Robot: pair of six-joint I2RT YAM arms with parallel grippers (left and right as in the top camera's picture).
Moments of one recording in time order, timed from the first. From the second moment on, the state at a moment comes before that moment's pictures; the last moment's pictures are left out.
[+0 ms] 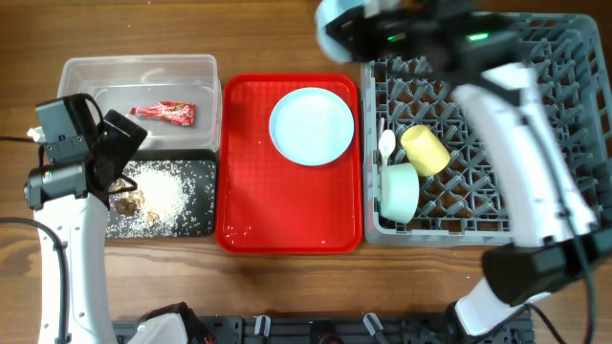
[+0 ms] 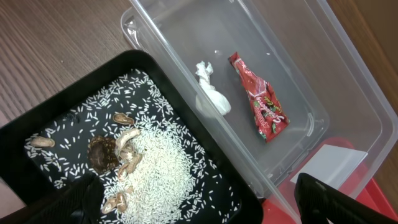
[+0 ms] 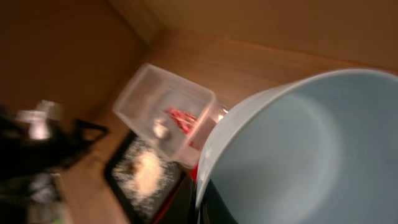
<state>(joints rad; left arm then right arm) 0.28 1.27 1.07 -0.78 -0.11 -0.67 0.26 1.81 1.99 -0.86 -0.69 0.13</state>
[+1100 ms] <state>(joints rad) 0.28 1.27 1.07 -0.78 -0.11 -0.67 -0.09 2.00 1.38 0.26 -1.38 0.81</state>
